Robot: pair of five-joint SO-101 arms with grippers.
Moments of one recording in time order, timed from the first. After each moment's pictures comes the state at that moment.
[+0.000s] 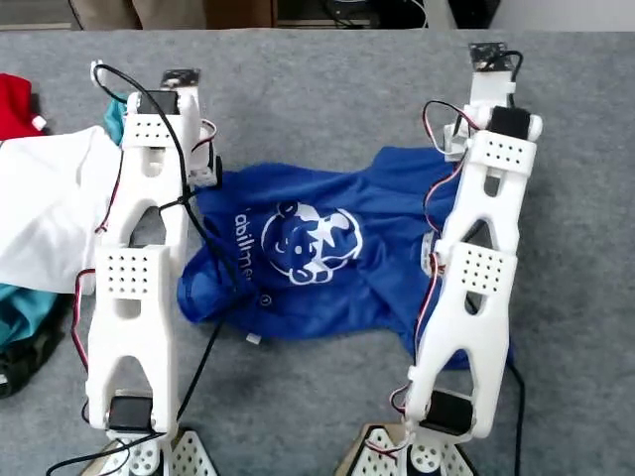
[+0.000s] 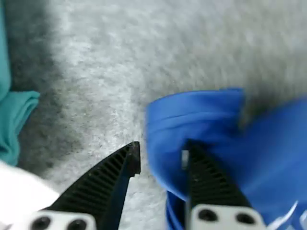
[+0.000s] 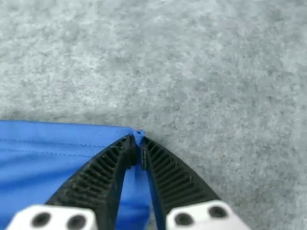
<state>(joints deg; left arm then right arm) -2.4 56.5 -59.5 97.3 -11.3 12.8 76.5 -88.7 84.9 3.8</state>
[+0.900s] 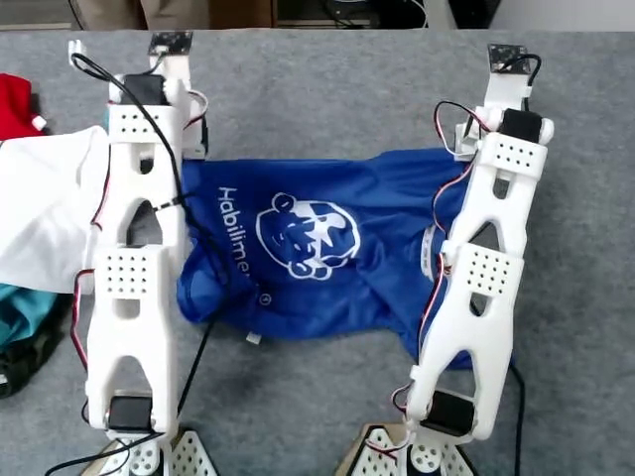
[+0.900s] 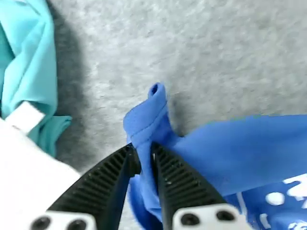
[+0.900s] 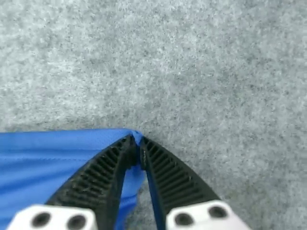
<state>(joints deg) -1.6 56.5 -76.5 99.8 -4.7 14.2 76.5 -88.7 84.6 2.0</state>
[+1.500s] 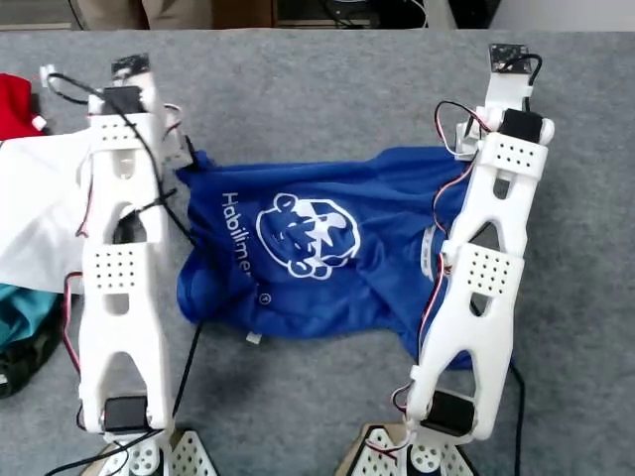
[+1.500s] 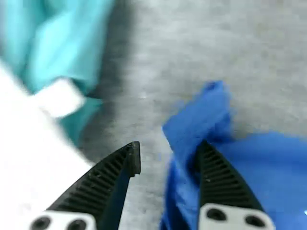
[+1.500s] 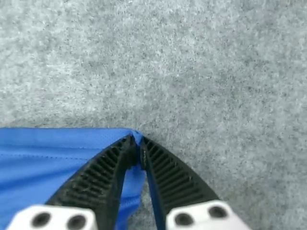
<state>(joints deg) -9.3 63.6 -77.3 100.1 3.5 14.2 76.5 -88.7 84.2 2.0</state>
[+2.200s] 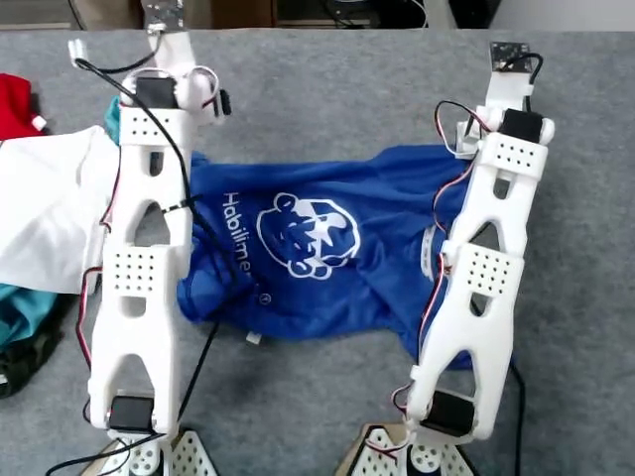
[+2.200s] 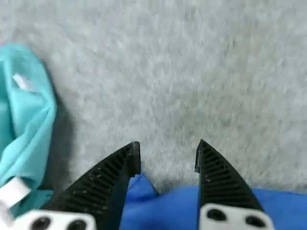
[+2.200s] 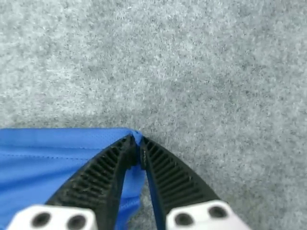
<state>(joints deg) -0.9 60.2 -78.1 80.5 0.2 14.2 76.5 -88.7 83.2 2.0</state>
